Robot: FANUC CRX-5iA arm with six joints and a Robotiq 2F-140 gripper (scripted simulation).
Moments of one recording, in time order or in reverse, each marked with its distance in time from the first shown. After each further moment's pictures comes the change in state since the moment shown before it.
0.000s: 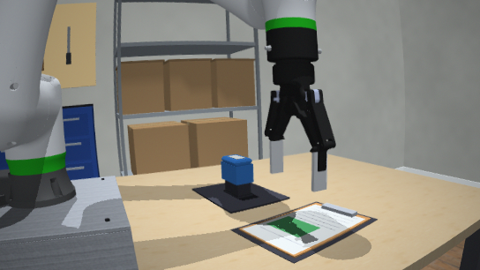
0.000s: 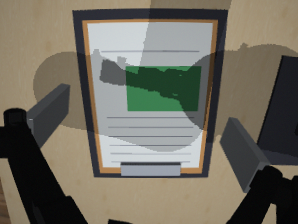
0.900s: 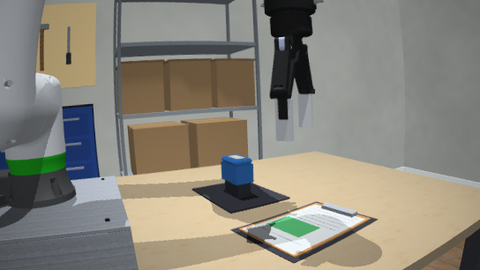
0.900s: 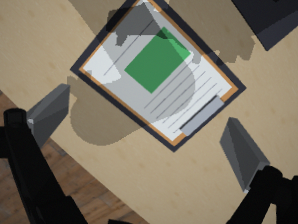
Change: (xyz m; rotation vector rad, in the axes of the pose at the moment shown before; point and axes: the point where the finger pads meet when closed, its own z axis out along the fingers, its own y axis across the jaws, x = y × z) arm -0.002 -0.001 -0.088 -0.040 -0.013 0.815
